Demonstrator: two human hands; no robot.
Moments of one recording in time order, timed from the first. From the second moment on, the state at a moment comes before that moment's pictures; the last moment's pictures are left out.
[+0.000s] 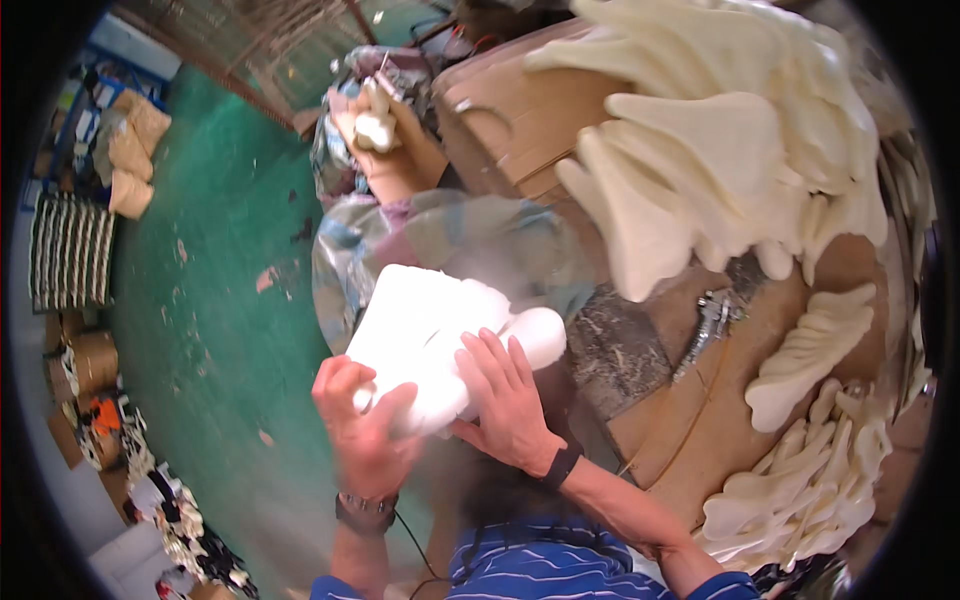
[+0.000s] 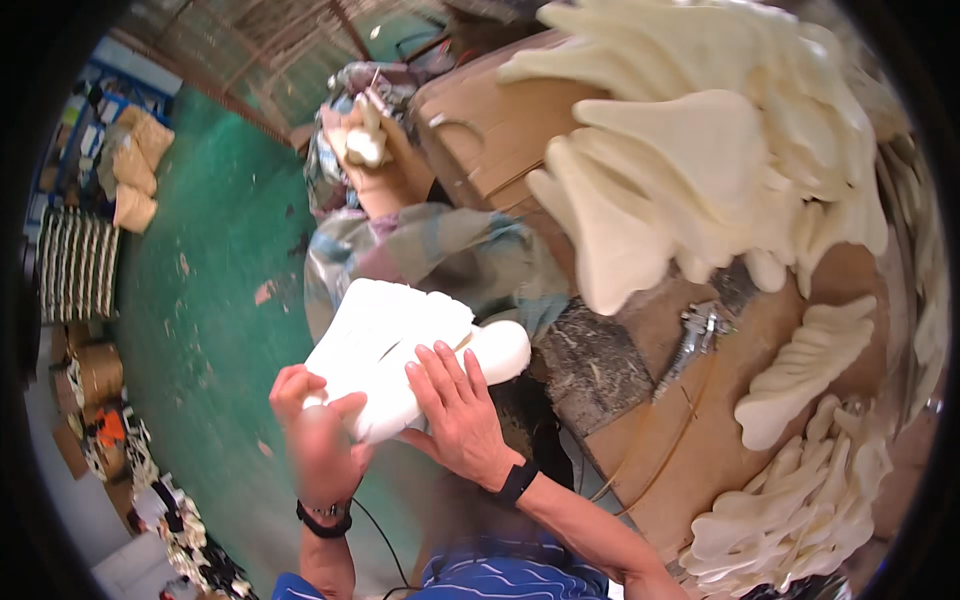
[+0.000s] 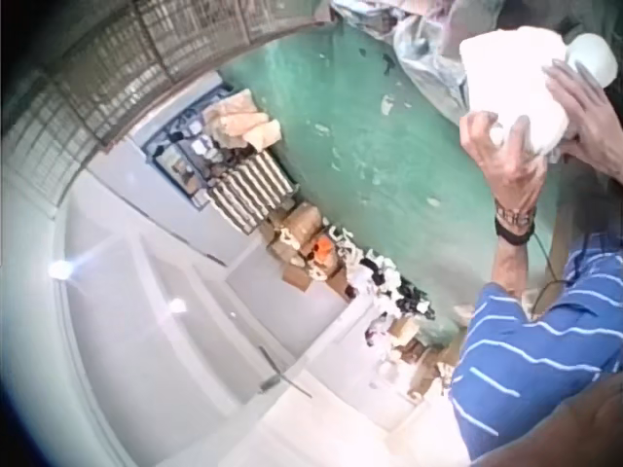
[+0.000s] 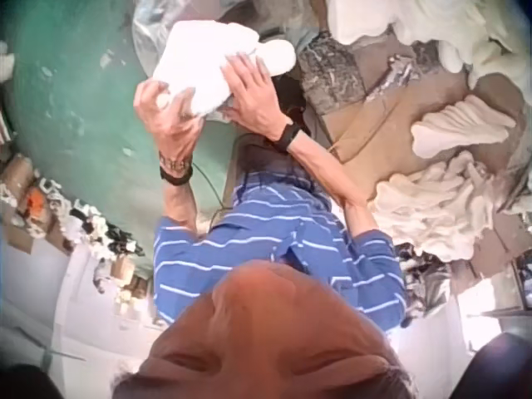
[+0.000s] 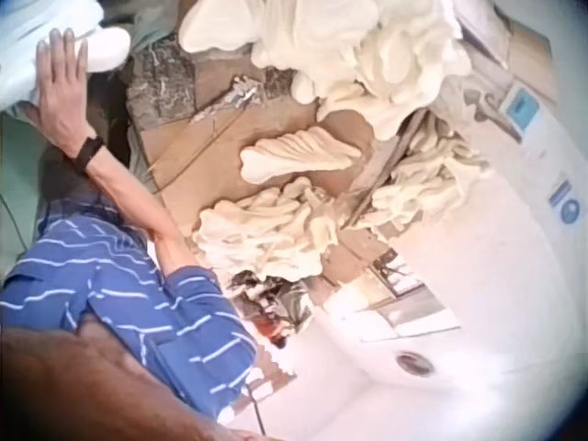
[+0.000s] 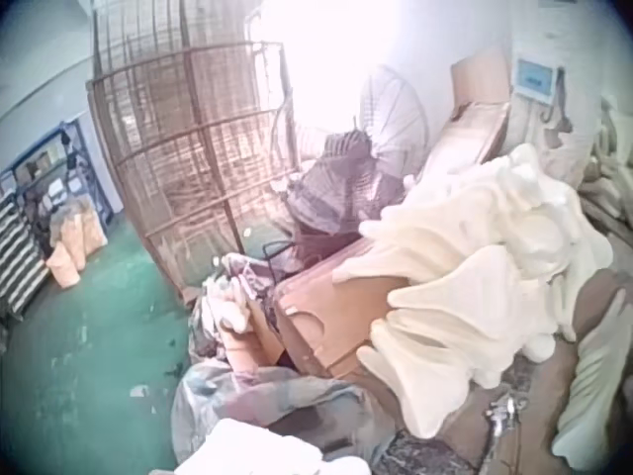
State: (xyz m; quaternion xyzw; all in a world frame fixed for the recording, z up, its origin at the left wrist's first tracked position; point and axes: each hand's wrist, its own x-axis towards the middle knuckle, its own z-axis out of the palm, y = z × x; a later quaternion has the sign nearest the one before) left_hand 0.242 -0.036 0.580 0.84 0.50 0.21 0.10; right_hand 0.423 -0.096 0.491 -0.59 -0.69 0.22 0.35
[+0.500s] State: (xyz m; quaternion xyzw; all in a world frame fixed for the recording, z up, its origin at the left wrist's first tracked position) left_hand 0.573 -0.177 0.673 0.91 -0.01 0.18 0.37; right_hand 0.615 -0.384 0.598 -0.85 -0.36 -0.04 0.38
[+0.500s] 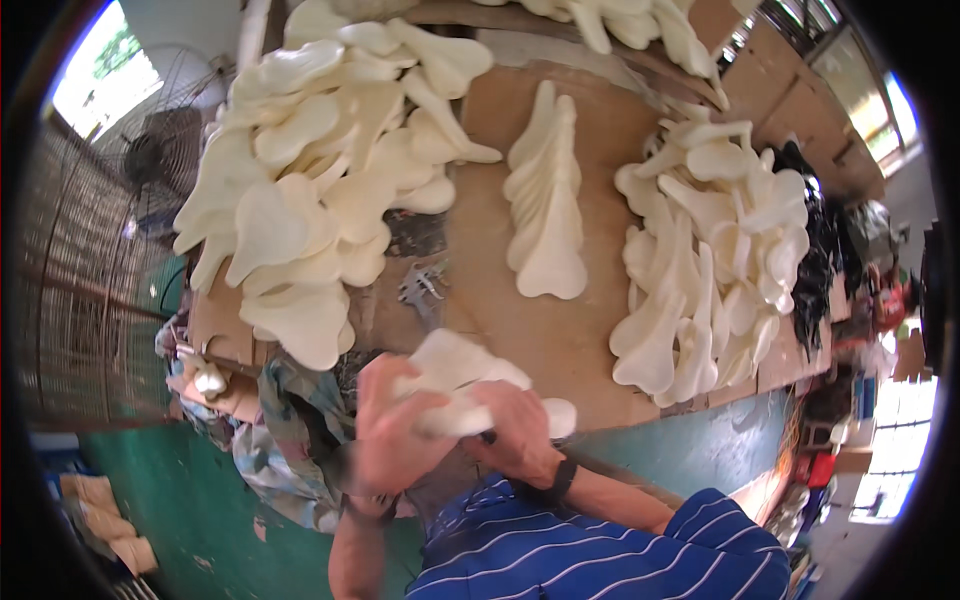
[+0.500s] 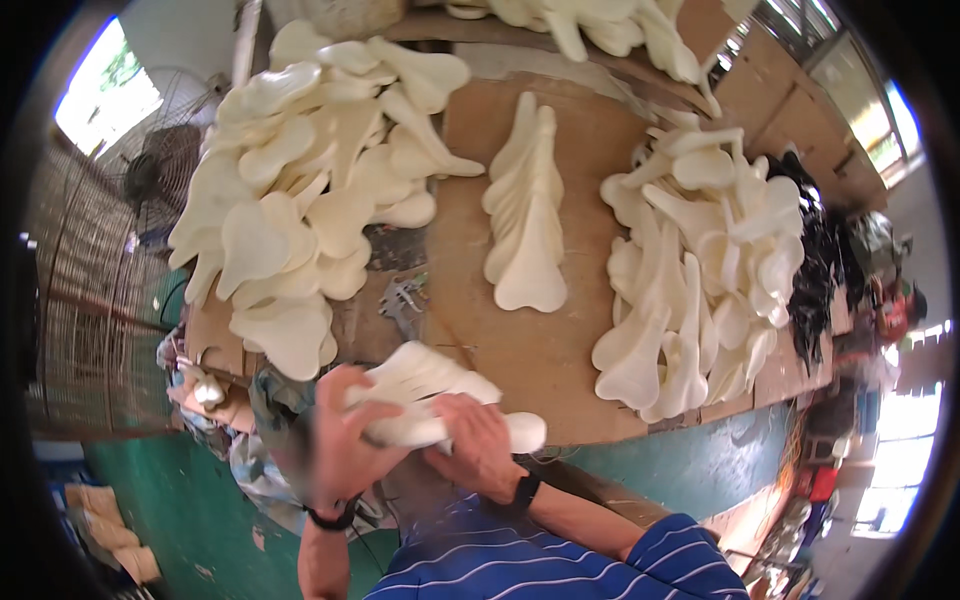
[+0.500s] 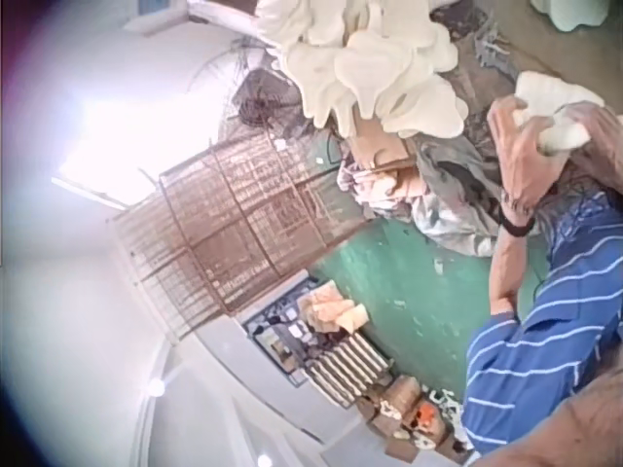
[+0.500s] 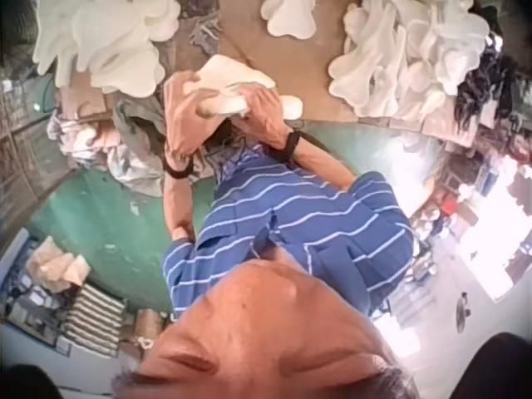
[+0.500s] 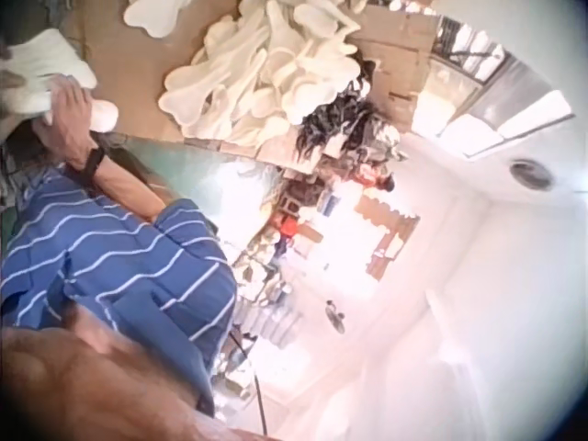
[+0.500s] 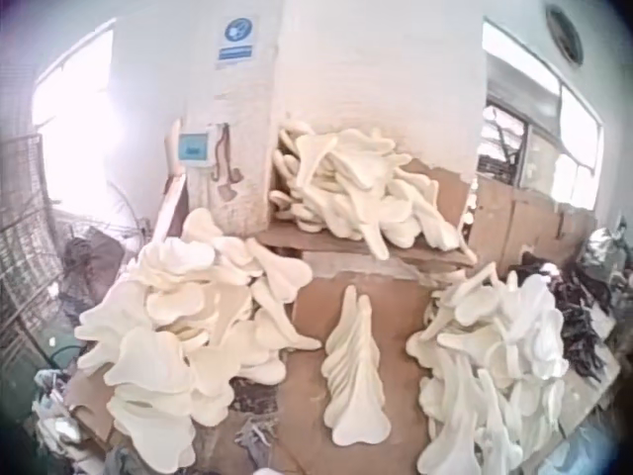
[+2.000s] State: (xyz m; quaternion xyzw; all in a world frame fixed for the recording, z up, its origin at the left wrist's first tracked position) left_hand 0.689 -0.158 0.323 0.52 0.48 -0.14 0.69; right_hand 0.721 -0.559 0.498 -0.90 -0.05 -0.09 0.43
